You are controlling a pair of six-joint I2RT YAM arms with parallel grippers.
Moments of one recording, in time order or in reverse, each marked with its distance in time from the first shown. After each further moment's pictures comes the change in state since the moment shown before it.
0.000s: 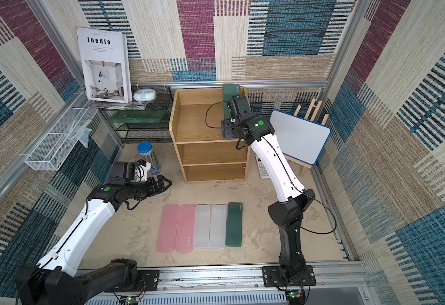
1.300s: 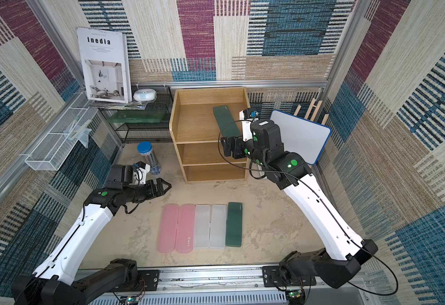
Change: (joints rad) left arm 0.000 -0.065 -0.044 -0.021 0.012 0.027; right arm 0.086 -0.680 -0.807 0.444 -0.167 0.043
